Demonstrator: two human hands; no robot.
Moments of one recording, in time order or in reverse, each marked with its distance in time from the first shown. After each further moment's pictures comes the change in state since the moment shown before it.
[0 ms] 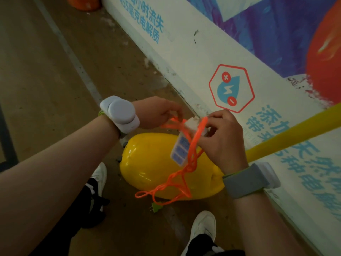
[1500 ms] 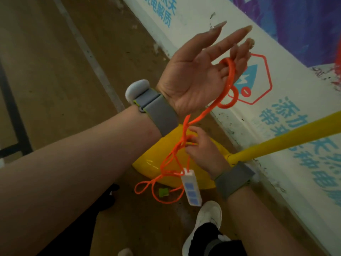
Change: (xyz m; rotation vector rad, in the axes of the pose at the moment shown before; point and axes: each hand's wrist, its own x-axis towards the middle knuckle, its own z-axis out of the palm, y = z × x) left_hand -0.006 0.061 -0.016 -2.335 -0.097 0.418; right_hand -0.040 0.009 0.077 0.433 -0.615 0.495
